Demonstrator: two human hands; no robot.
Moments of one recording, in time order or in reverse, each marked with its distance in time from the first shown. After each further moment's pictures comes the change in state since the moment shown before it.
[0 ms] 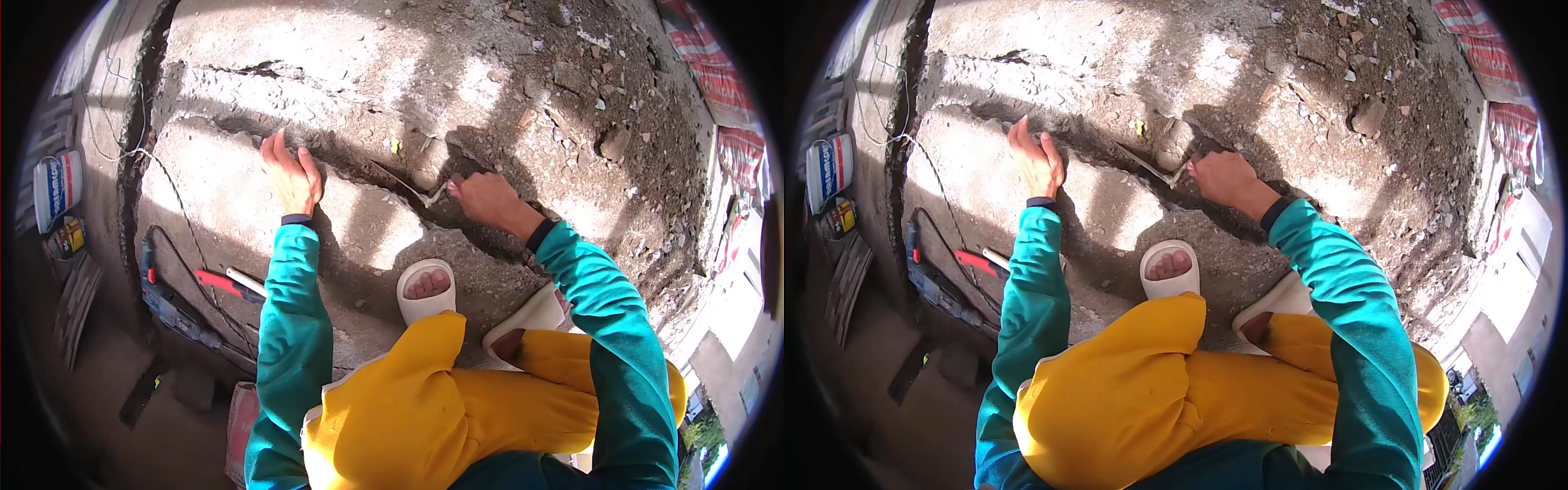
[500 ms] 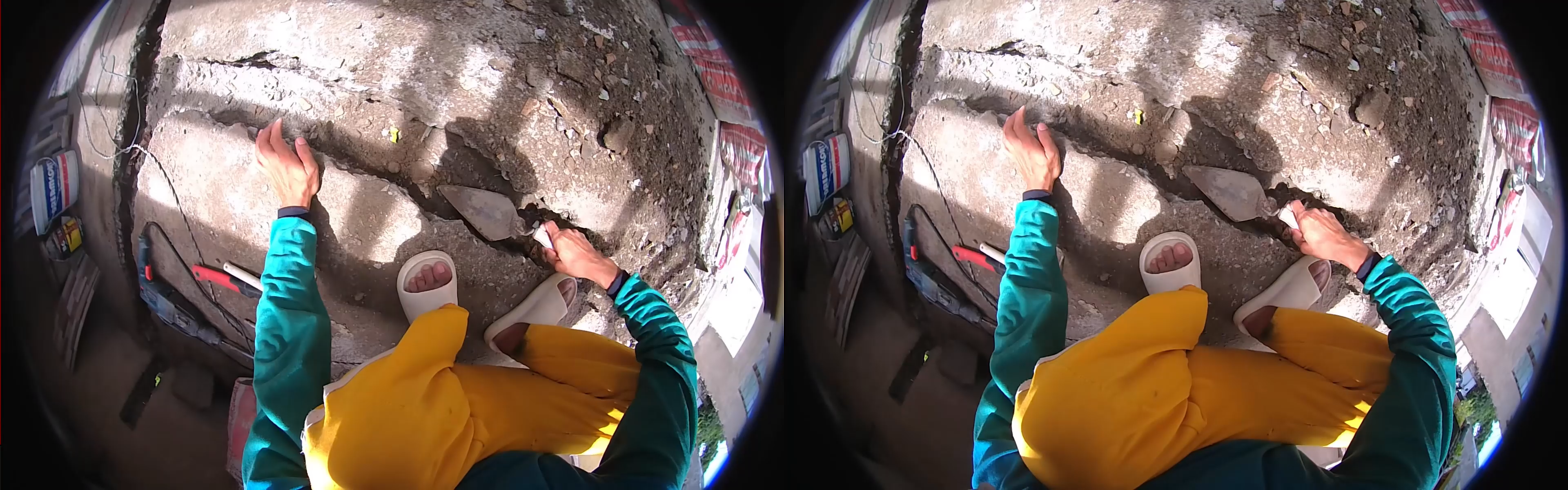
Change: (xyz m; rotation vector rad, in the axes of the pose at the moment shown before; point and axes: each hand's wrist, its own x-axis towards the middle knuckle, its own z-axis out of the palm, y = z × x) left_hand -0.001 -0.004 0.000 0.036 0.000 0.023; right_hand -0.163 0.080 0.013 0.139 -0.281 0.178
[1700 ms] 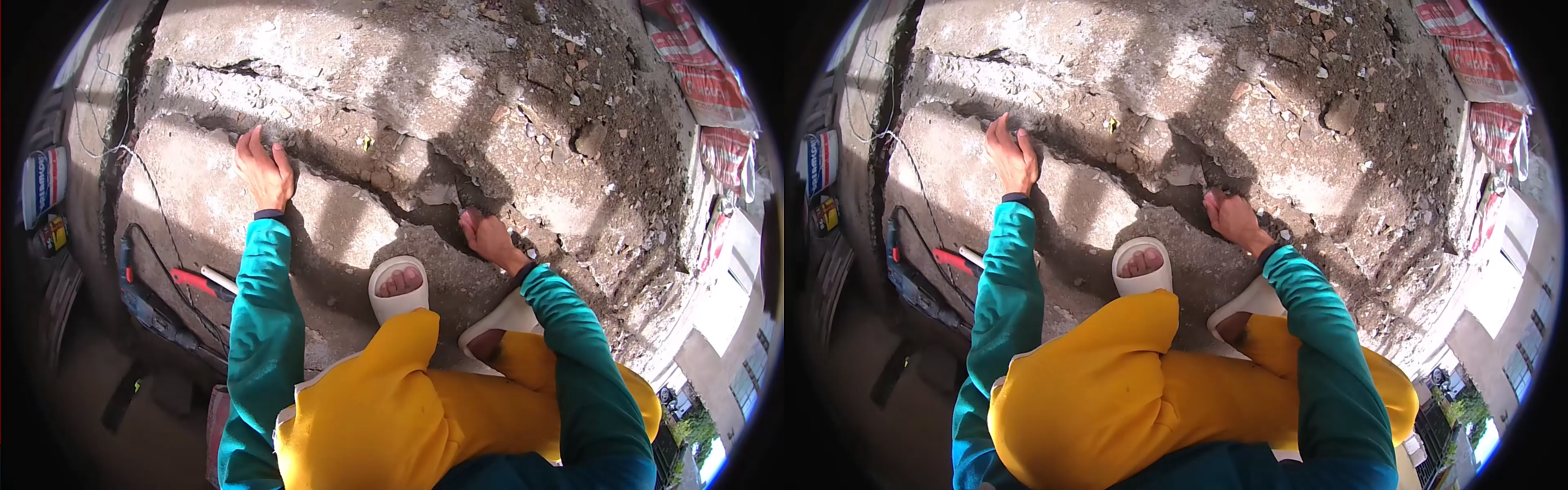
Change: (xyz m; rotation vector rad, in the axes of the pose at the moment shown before) left_hand 0.000 0.002 0.000 0.015 0.034 -0.014; right_hand 0.099 -0.040 0.073 0.195 0.600 -0.044
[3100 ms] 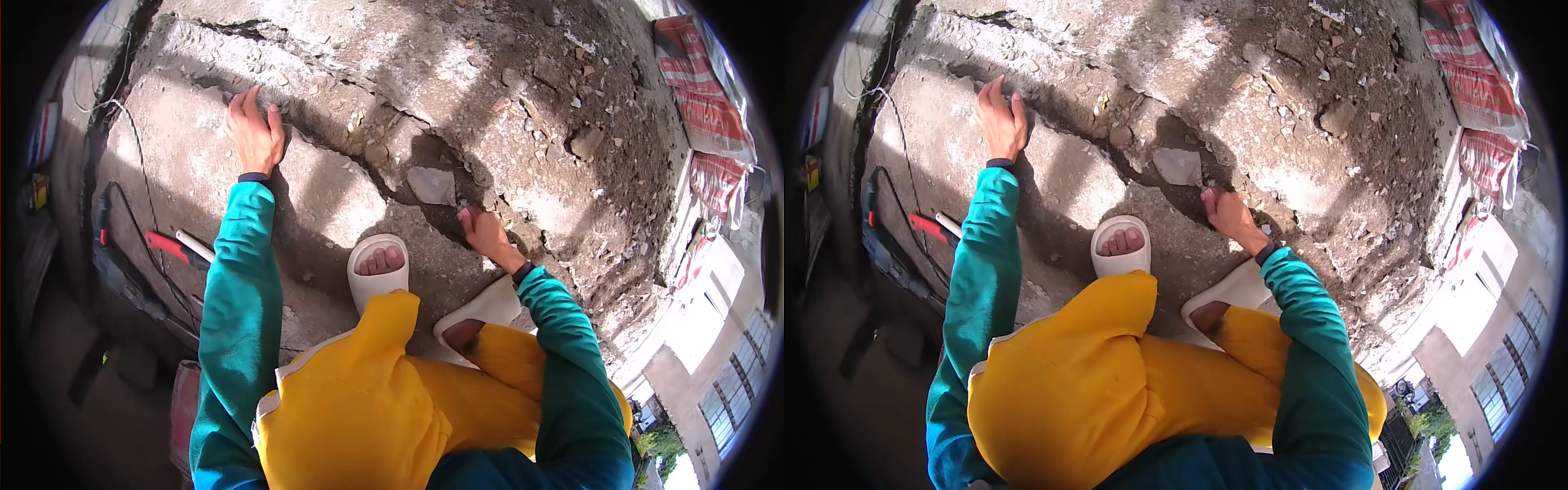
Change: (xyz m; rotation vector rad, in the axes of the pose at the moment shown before) left_hand 0.003 0.000 0.001 -0.012 0.010 0.005; right_hand -0.015 0.006 -0.022 0.114 -0.176 0.190
